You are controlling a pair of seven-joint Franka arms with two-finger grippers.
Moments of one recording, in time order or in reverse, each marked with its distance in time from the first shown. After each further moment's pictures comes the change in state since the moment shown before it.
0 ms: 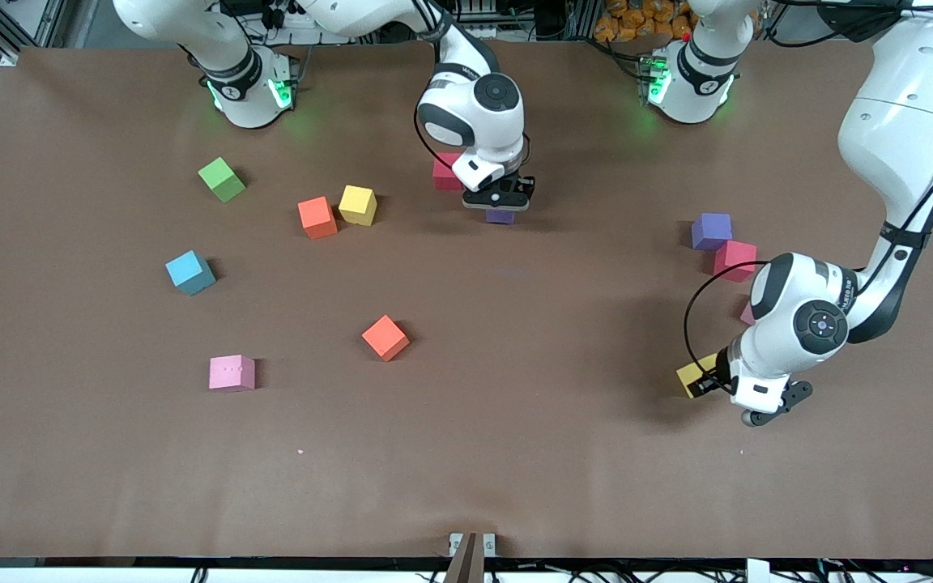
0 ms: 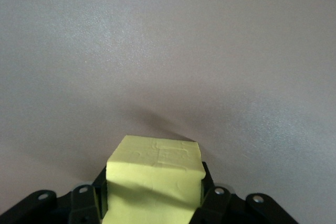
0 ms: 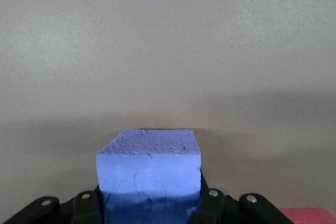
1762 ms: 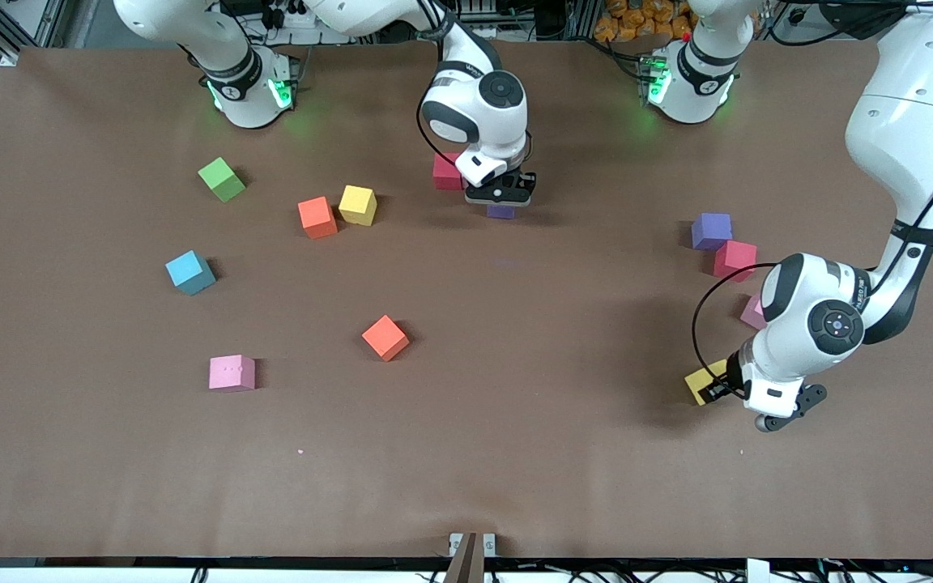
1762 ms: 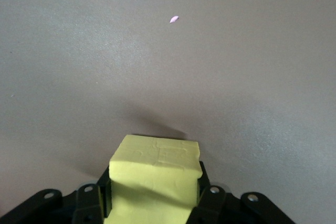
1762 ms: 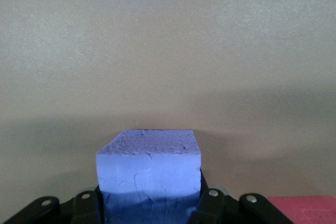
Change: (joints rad) left arm 0.011 -0.009 0.000 0.024 0.000 0.001 0.000; right arm 0.019 0.012 -0.001 0.000 -0.002 -0.003 0.029
